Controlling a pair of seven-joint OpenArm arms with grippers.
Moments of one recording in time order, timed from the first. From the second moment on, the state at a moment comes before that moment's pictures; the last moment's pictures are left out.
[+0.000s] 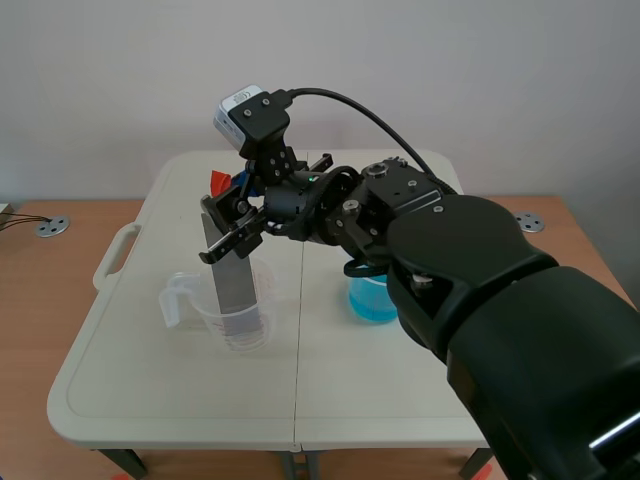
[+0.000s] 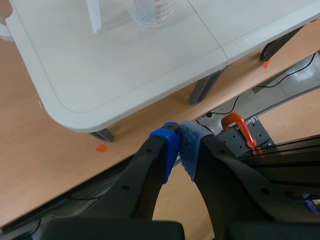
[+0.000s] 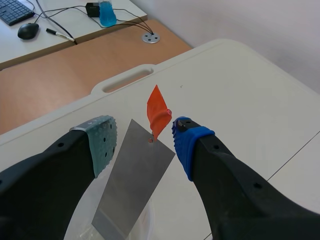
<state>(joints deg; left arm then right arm) 72.6 -29.2 -18.6 119.6 -17.0 -25.1 -4.9 20.0 -3.5 -25.0 60.6 -3.8 30.0 0.1</state>
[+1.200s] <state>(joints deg) 72.6 -29.2 -18.6 119.6 -17.0 -25.1 -4.9 20.0 -2.2 -25.0 60.6 -8.1 36.6 9.7</state>
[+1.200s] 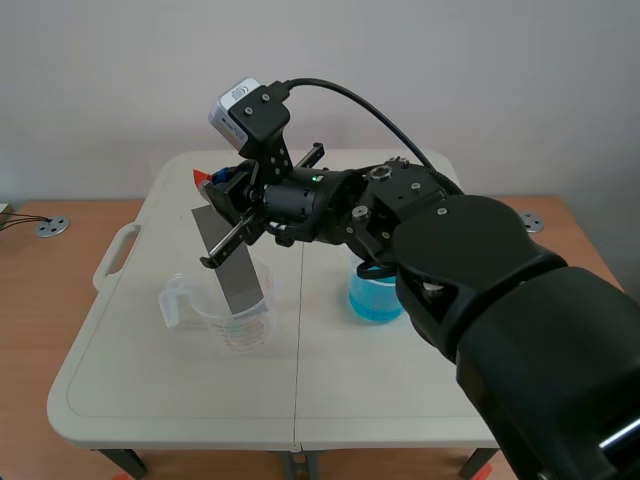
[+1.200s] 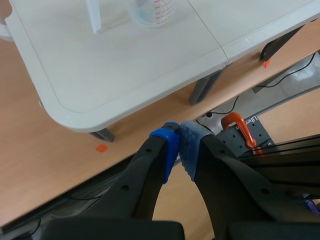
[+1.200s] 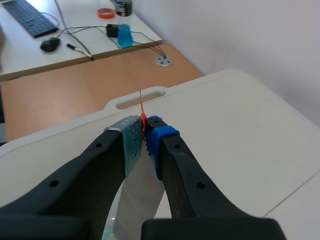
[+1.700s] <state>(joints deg) 72.6 -29.2 -18.6 119.6 -17.0 -25.2 -4.9 19.9 1.6 -25.0 60.6 -8.3 45.5 18.9</state>
